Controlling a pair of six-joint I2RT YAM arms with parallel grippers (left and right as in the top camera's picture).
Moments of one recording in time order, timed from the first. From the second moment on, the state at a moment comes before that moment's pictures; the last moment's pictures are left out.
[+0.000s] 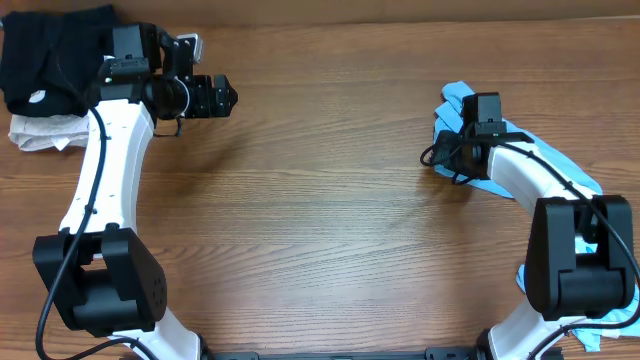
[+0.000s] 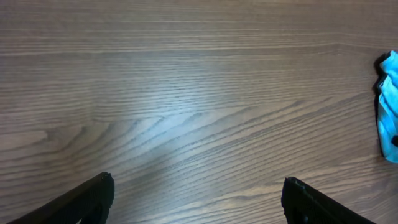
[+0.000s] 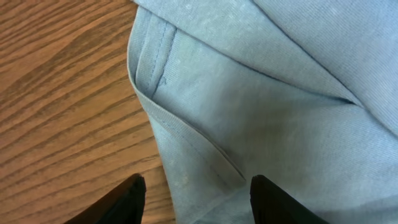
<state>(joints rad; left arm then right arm) 0.08 1.83 1.62 -0.81 0.39 0.01 0.04 1.86 1.10 -0.41 -0.03 0.41</state>
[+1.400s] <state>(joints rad) 0.07 1.83 1.62 -0.79 0.03 0.01 0.59 1.86 1.46 -0.81 -0.26 0.44</state>
